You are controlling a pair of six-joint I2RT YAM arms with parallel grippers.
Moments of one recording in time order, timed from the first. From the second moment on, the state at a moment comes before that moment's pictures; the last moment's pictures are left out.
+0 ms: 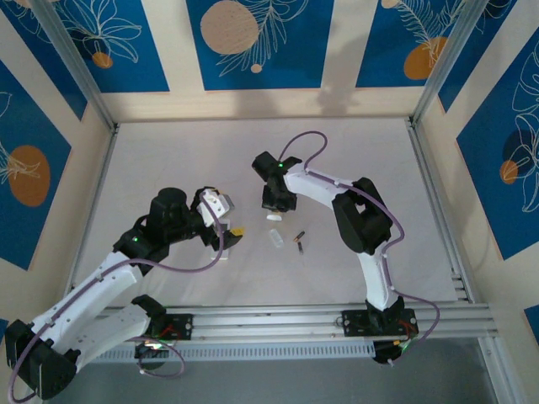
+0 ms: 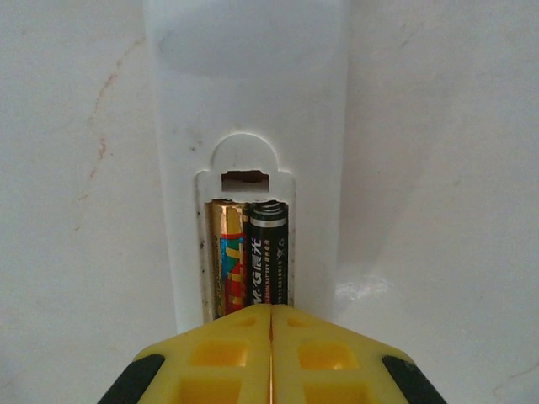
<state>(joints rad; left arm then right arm) -0.59 0.88 0.74 -0.32 0.33 0.36 0.67 2.10 1.63 -0.91 0.08 0.82</state>
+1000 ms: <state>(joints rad) -0.59 0.88 0.74 -0.32 0.33 0.36 0.66 2.14 1.69 -0.91 0.11 0.77</state>
